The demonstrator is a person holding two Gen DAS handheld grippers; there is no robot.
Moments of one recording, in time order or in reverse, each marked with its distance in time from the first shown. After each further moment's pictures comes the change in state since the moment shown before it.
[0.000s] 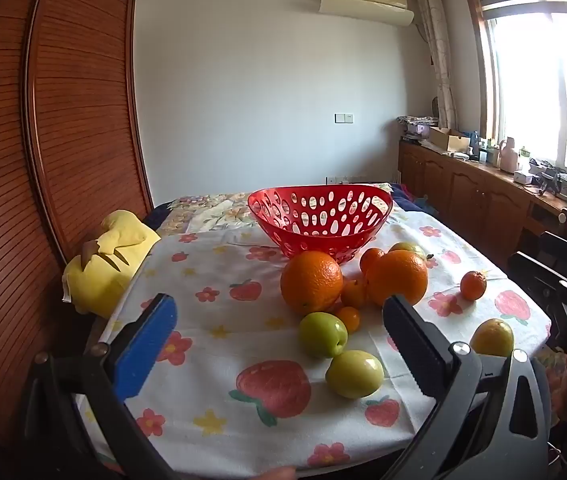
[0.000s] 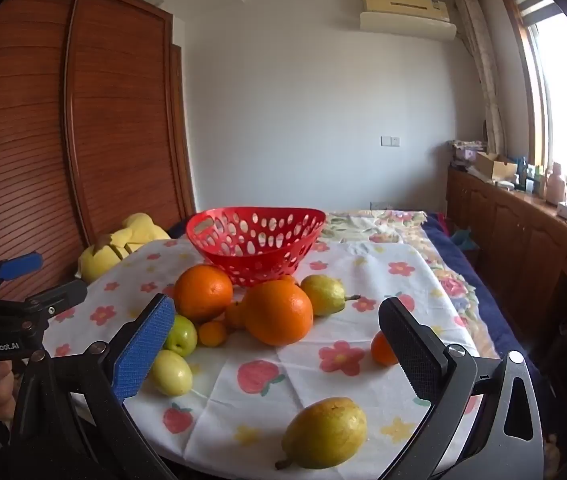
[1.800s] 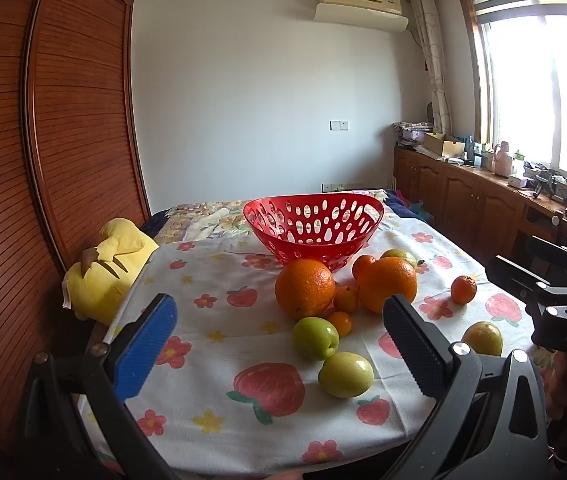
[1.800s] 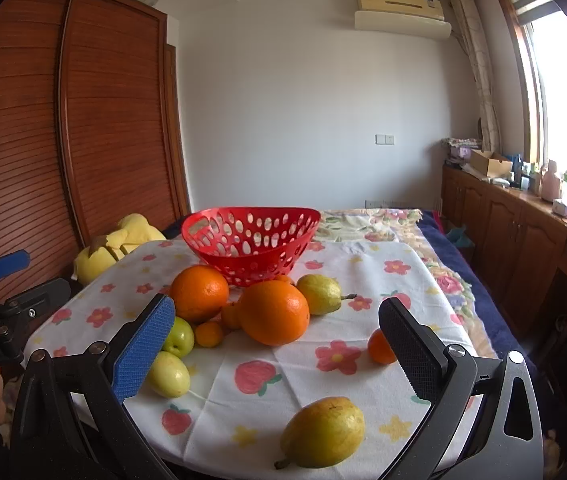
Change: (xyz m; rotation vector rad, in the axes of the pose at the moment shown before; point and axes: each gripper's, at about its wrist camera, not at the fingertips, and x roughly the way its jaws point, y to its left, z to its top) left arm -0.013 -0.003 0.003 0.003 -0.021 -0.019; right arm 0.002 0.001 0.001 0.002 0.008 -0.016
